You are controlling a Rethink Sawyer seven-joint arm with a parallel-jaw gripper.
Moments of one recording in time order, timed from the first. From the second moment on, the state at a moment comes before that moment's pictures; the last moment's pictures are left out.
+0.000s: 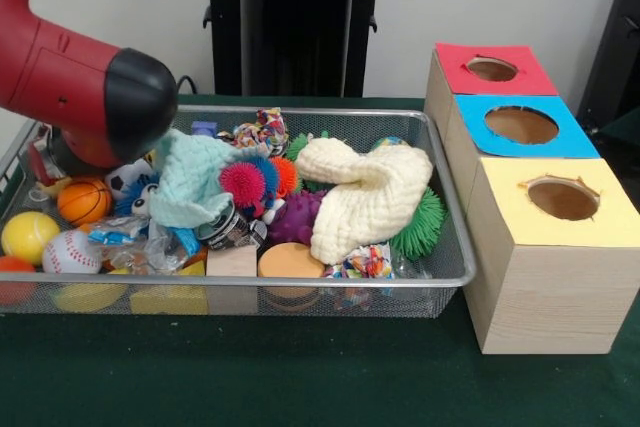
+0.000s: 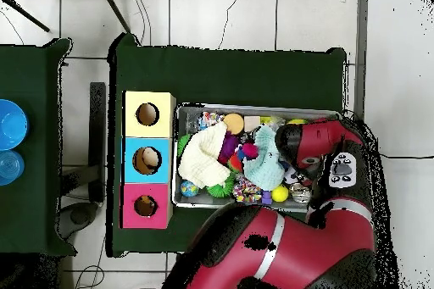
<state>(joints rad) -0.41 -0.11 -0.16 1.01 -0.66 1.13 1.04</state>
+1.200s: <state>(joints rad) -0.59 -0.23 0.03 1.13 -0.62 0.97 1.03</state>
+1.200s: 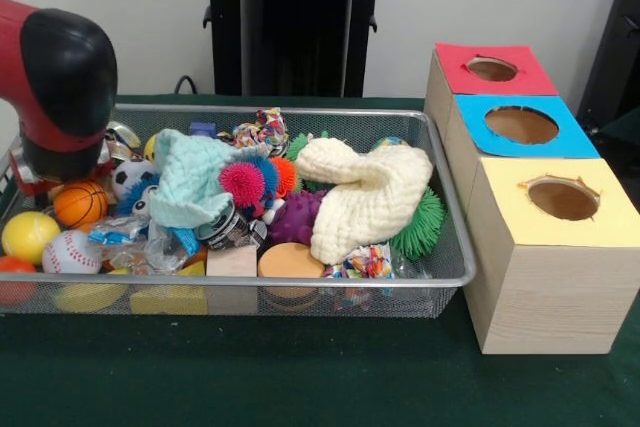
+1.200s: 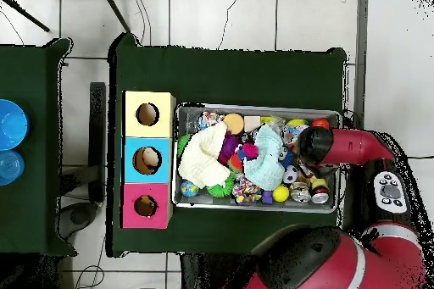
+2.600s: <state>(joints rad) -0.45 -0.15 -0.02 1.02 -0.75 1.12 1.04</state>
